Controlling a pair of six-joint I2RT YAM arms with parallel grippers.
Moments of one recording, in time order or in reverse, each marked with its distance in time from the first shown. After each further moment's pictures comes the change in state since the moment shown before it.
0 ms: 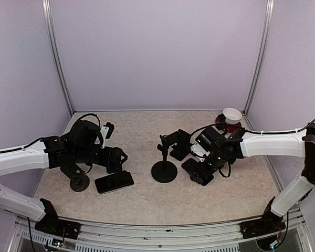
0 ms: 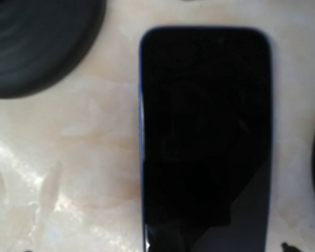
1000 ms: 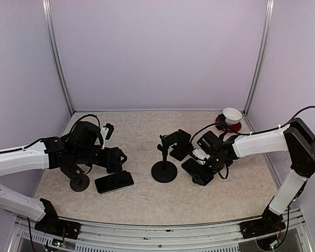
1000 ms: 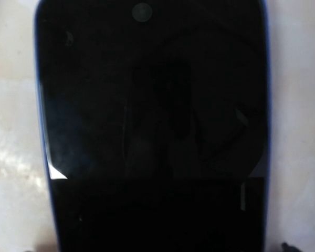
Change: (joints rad) left arm 0.000 -0.001 -0.010 0.001 -0.007 0.000; right arm -0.110 0.150 -0.062 0.147 -0.053 -0.056
